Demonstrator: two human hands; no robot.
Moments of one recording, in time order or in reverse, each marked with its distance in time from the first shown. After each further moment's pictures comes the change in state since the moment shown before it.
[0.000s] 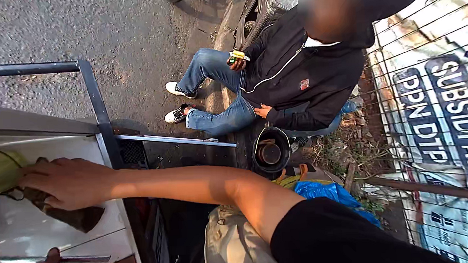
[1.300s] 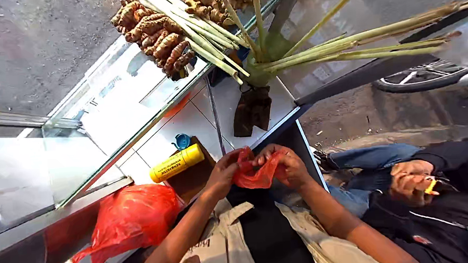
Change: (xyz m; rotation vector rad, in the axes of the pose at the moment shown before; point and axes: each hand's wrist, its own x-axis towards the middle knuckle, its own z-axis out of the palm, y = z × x) left_hand -0.138 0.000 0.048 -1.580 -0.378 0.124; right_hand -0.121 -0.040 0.029 1.005 -0.351 0.231
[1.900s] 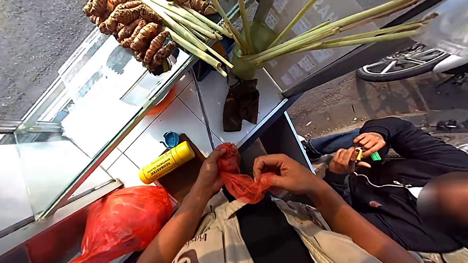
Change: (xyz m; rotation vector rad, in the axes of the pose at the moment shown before) left_hand 0.009 -0.001 0.004 -0.455 0.053 -0.135; right_hand -0.027 -0.047 0.014 -0.468 -0.387 -0.038
